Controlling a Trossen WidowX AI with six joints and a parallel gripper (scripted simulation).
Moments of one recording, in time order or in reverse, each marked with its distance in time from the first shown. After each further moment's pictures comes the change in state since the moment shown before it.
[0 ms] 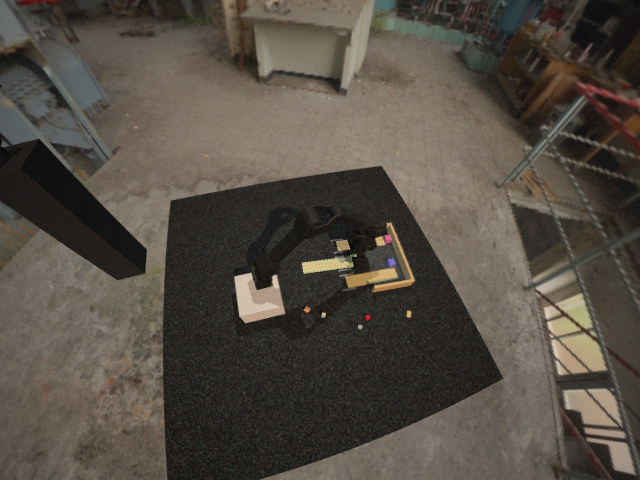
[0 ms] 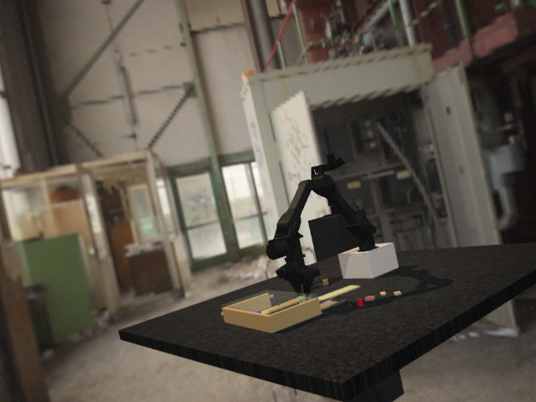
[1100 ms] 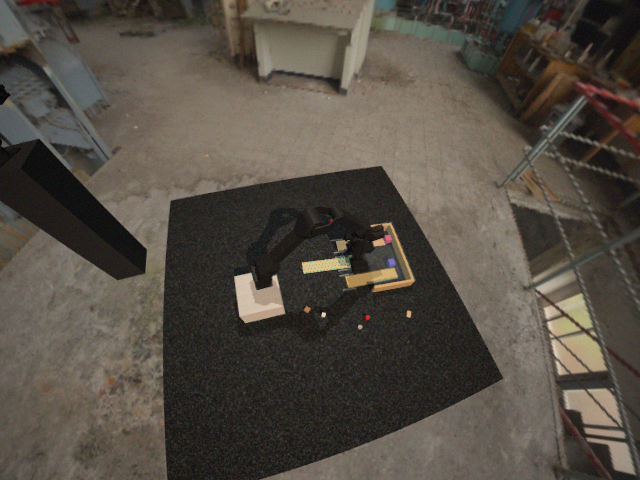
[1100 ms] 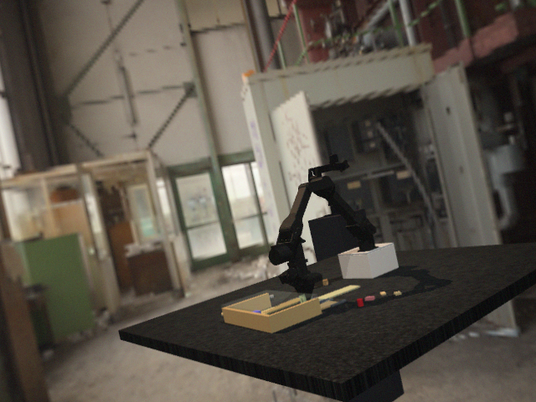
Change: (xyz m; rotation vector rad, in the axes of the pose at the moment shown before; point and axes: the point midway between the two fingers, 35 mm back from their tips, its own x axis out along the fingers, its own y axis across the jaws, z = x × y) arm 0.019 -0.002 -0.008 0.000 0.009 -0.002
